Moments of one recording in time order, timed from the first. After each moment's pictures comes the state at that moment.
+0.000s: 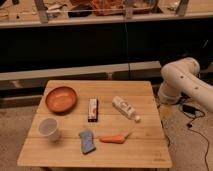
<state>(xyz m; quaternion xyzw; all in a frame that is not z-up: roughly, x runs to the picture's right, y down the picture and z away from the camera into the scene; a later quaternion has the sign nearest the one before) 0.310 0.120 0.704 -0.31 0.05 0.08 0.95</state>
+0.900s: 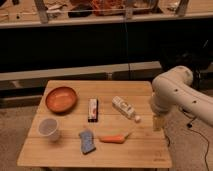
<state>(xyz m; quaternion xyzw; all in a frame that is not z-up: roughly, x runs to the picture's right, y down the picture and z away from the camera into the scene) 0.206 0.136 0.671 -0.30 0.01 0.00 0.95</state>
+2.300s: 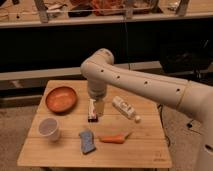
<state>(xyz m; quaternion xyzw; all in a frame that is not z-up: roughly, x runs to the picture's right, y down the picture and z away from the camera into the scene) -0.042 0.064 0.729 -0.31 -0.11 -0.13 0.94</state>
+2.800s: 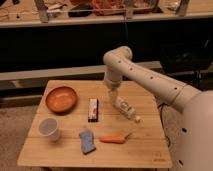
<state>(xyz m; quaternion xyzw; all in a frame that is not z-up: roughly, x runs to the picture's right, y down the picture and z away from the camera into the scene) 0.054 0.031 0.812 -0.31 -0.12 -0.10 0.94</state>
